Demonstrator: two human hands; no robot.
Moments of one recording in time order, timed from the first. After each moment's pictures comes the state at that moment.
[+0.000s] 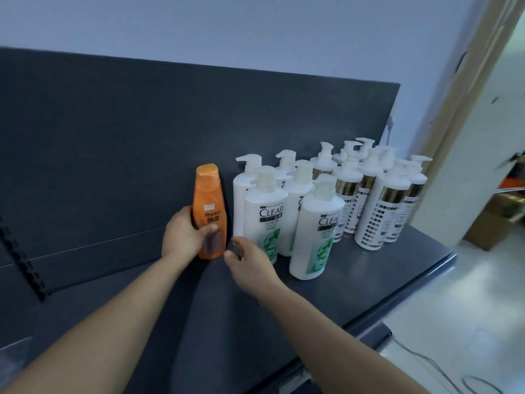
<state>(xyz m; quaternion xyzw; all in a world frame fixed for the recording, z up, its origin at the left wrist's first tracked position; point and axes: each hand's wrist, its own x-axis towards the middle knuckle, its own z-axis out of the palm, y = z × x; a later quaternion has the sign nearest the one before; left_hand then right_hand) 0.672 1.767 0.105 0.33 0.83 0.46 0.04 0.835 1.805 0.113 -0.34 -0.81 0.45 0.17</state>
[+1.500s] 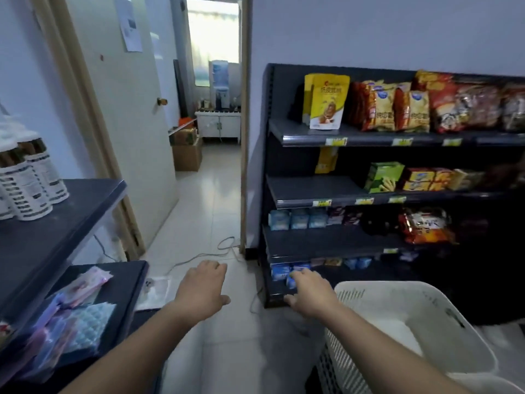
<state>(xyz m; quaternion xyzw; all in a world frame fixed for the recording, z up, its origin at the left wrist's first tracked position) 1.187 1.688 0.035 0.92 0.40 -0.03 0.02 1.387 1.564 0.029 -0.84 -0.53 0.13 0.03</state>
